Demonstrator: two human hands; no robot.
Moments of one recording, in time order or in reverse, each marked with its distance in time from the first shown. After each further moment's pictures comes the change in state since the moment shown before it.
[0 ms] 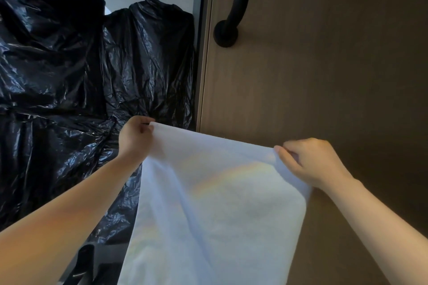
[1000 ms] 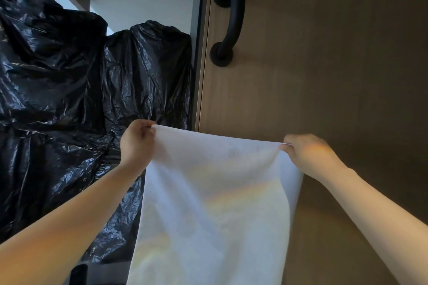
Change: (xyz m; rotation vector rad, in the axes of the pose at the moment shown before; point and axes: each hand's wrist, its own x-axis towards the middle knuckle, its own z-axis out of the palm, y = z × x) left_hand -0.001 0.029 -0.005 -0.158 0.036 0.068; right_hand 0.041 0.011 -0.023 -0.091 -0.261 0.352
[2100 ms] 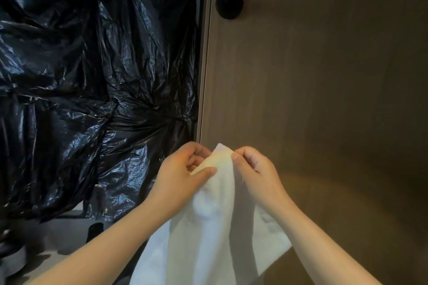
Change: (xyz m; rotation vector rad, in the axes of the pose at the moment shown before) left_hand -0.144 0.004 0.001 -0.066 -0.511 0.050; right_hand -0.091 -0.109 0.095 1.142 -0.004 -0.092
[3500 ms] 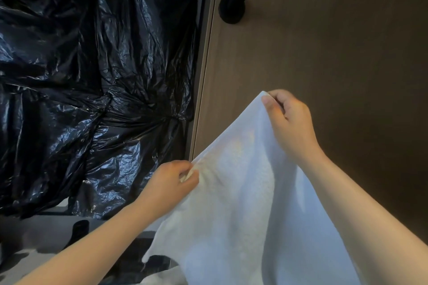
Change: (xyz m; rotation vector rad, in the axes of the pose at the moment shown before) left_hand 0.004 -0.042 0.000 0.263 -0.096 0.079; right_hand 0.052 -0.063 -0.070 -0.310 0.274 -0.283
